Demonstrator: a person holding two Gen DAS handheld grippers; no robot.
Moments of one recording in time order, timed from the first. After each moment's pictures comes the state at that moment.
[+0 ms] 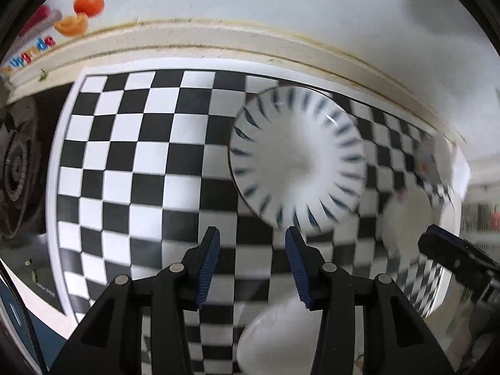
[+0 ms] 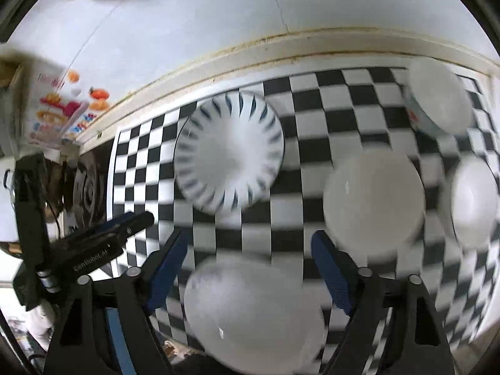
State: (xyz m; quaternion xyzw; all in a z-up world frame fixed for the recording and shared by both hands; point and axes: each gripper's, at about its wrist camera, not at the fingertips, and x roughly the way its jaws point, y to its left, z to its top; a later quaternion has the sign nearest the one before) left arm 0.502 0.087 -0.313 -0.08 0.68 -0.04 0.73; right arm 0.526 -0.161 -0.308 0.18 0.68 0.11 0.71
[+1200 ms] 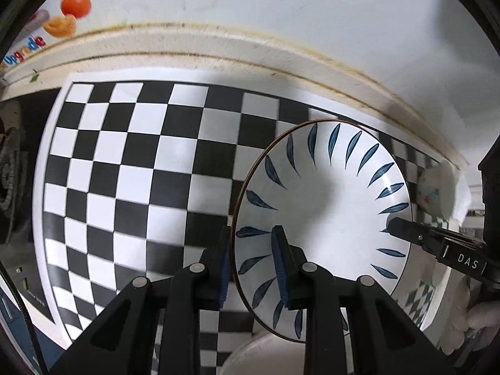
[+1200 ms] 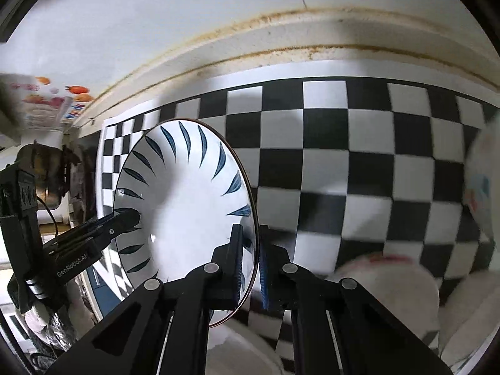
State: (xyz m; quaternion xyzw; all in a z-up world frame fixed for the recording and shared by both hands) left arm 0.516 0.078 -0.305 -0.10 0.66 -0.04 0.74; right arm 0.607 -0.168 -0.381 0.16 0.72 0.18 0.65
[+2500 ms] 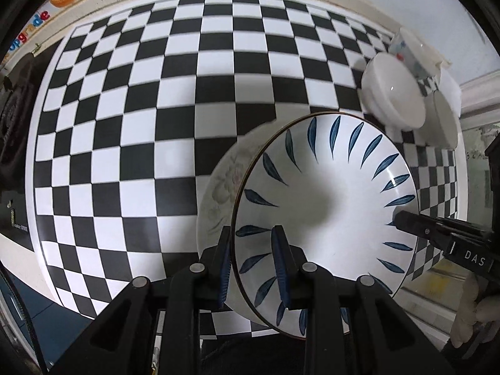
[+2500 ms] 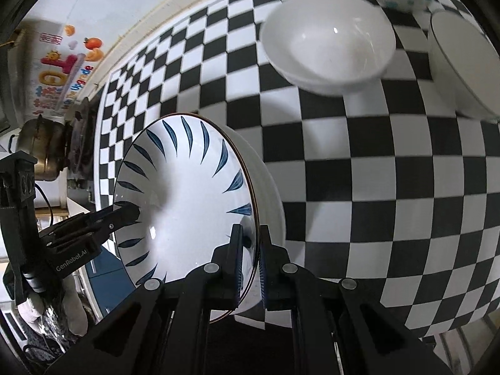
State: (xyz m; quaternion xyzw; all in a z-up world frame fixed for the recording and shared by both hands) left arm 0.347 0.035 -0.330 -0.02 0.70 -0.09 0.71; right arm 0.373 -0.211 -0.369 0.19 0.72 0.14 0.65
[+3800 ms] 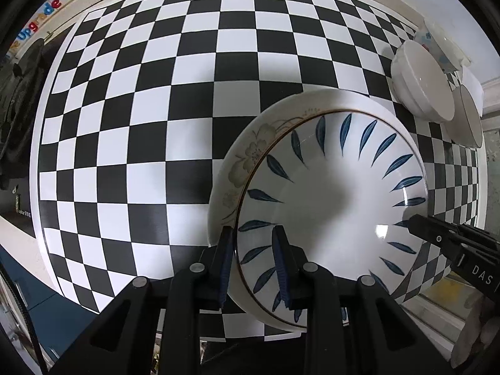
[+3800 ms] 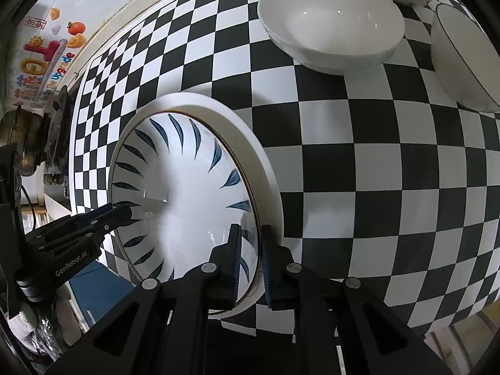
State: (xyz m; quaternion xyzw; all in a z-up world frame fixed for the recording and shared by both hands) left arm 0.340 0.033 -0.343 -0.01 0.70 -0.04 0.71; right arm 0.367 -0.185 -0.388 0.15 0.73 0.11 0.65
